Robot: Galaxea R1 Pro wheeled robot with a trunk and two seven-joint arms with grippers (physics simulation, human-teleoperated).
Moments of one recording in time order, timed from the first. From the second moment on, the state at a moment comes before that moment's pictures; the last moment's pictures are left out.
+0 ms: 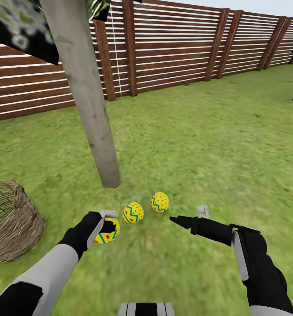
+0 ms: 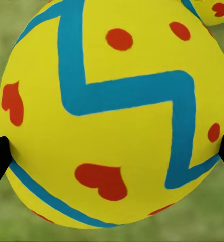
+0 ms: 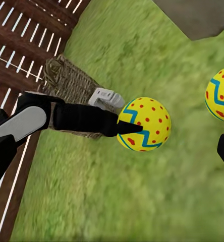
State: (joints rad) left arm -0.83 -0.02 -0.21 -0.59 0.14 0.74 0.12; right arm -0.43 0.02 -0.26 -1.45 -0.01 0.91 1.16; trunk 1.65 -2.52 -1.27
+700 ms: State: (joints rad) left arm -0.83 -0.01 -0.21 -0.59 0.14 0.63 0.12; right arm -0.43 0.02 -0.26 -1.45 -0.01 0.91 1.16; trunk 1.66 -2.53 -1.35
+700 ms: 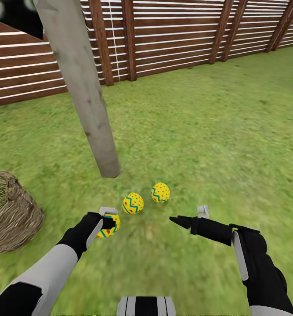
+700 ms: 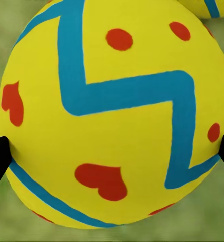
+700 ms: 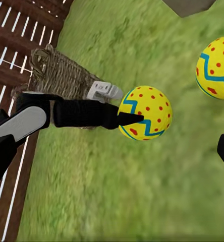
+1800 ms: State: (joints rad) left arm -0.83 -0.01 -0.21 -0.59 0.14 0.62 0.12; right arm -0.43 0.02 -0.26 -1.45 -0.01 0.91 1.16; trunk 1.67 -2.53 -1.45
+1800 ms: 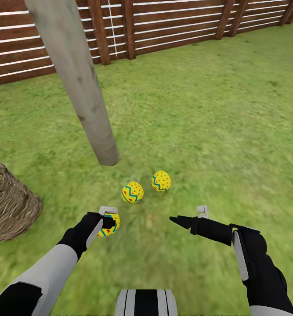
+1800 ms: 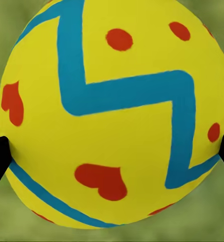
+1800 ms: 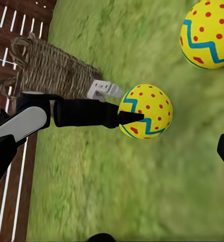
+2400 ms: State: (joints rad) left arm -0.83 -0.01 -0.21 -0.59 0.14 0.60 0.13; right arm -0.43 0.02 -0.26 -1.45 -0.01 0.91 1.16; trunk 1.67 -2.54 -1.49
